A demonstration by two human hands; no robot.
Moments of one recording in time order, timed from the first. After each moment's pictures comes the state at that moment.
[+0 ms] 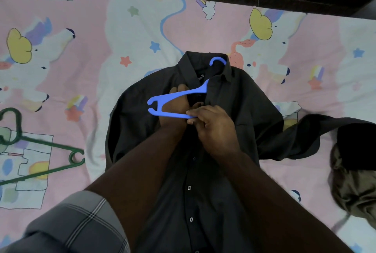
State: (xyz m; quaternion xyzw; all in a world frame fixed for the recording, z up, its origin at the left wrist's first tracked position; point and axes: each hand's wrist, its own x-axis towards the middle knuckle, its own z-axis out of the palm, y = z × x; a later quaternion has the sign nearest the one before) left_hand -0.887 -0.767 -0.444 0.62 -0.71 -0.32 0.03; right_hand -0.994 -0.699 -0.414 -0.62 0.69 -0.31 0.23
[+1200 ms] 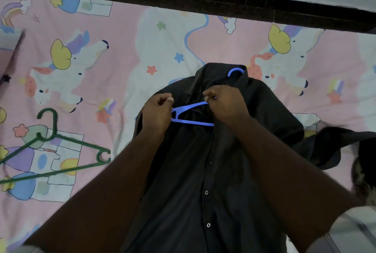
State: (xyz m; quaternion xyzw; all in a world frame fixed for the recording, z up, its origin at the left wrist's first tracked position) left_hand -0.802 -0.790 -0.416 0.73 -0.38 -0.49 0.29; right_hand -0.992 -0.790 -0.405 -0.63 0.71 -0.13 0.29
